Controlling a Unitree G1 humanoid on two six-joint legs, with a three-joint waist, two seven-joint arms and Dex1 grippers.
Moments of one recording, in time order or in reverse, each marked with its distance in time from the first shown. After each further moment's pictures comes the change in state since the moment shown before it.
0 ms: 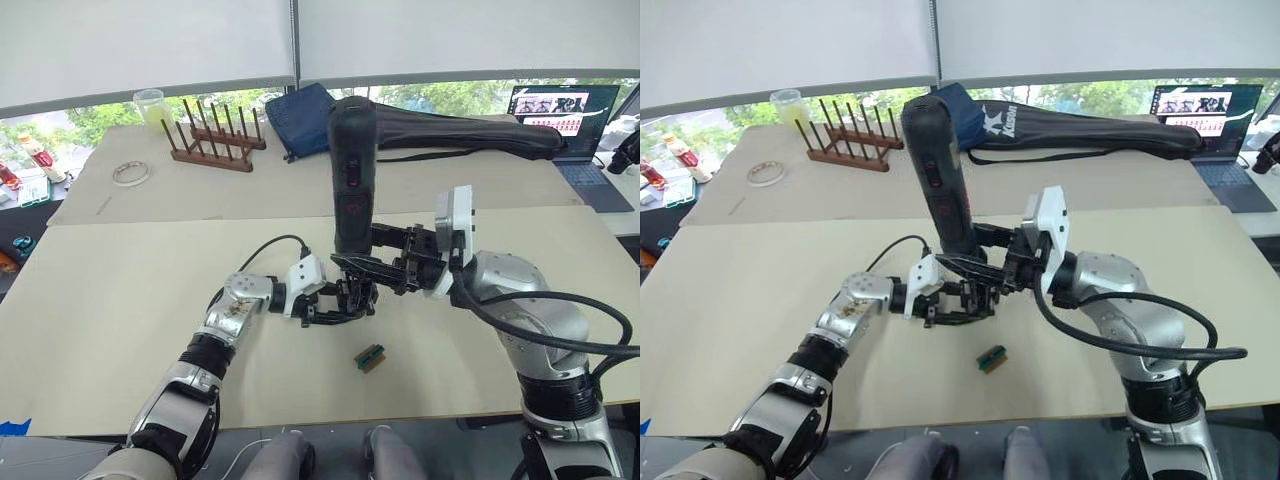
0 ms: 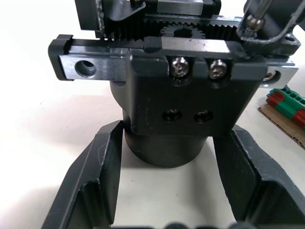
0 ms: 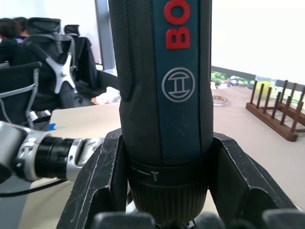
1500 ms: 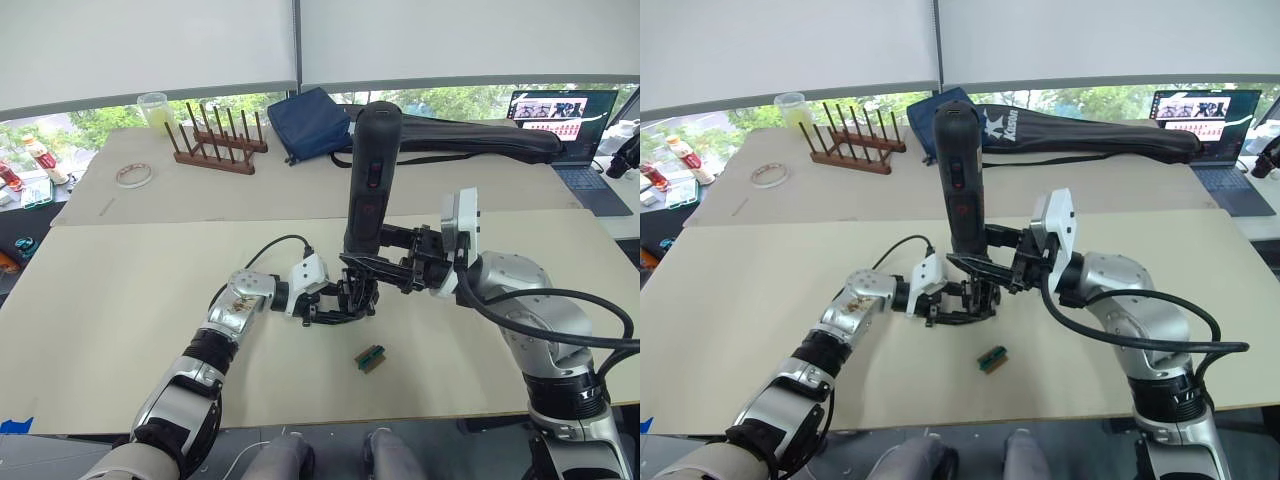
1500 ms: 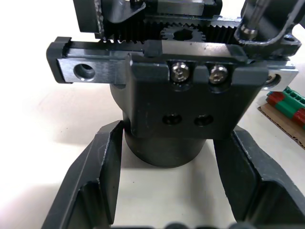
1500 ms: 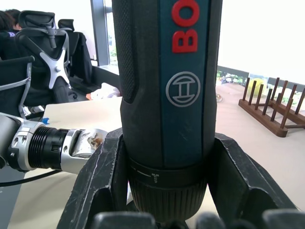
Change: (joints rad) left arm -0.018 -0.007 -0.005 0.030 0.013 0.003 -0.007; right arm 0.031 -0.027 0.011 0.036 -0.017 -0.049 -0.031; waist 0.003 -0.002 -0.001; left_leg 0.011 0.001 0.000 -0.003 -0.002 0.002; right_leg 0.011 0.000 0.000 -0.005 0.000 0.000
